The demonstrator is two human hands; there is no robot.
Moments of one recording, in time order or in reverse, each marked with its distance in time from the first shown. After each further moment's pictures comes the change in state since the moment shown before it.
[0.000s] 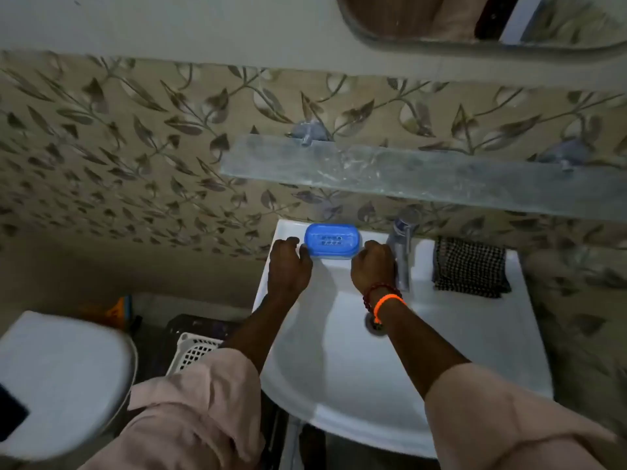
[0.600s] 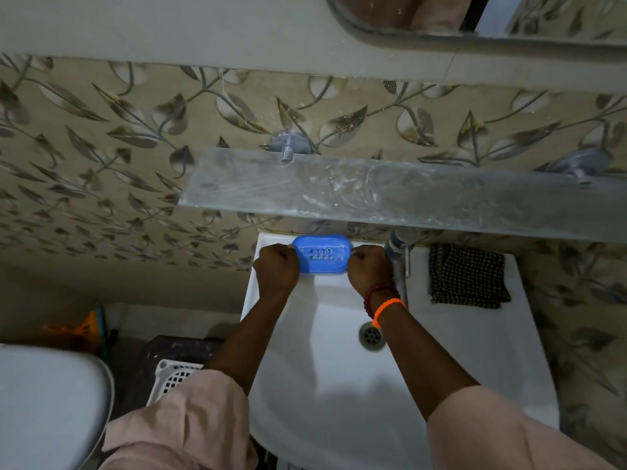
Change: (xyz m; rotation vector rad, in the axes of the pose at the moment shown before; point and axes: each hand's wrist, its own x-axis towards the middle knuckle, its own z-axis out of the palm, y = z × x) left_hand 0.051 0.010 0.015 -0.198 0.011 -0.209; right_hand 0.048 -0.002 0.007 0.286 -0.029 0.216
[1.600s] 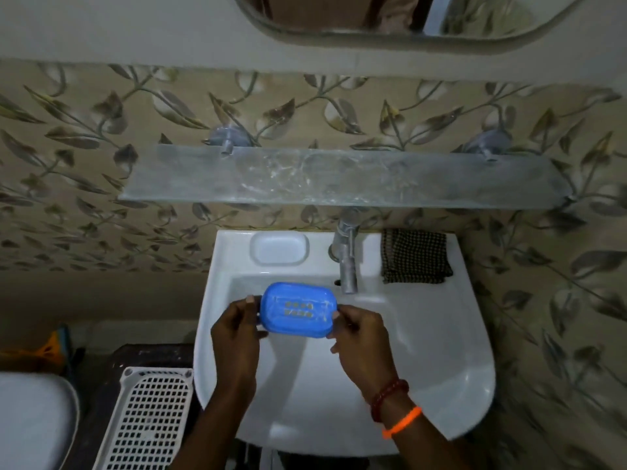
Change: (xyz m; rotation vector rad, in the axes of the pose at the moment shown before) left_hand -0.145 -0.028 -0.024 -0.577 -0.056 -0.134; right_hand -0.136 0.077 -0.070 0.279 -0.097 -0.014
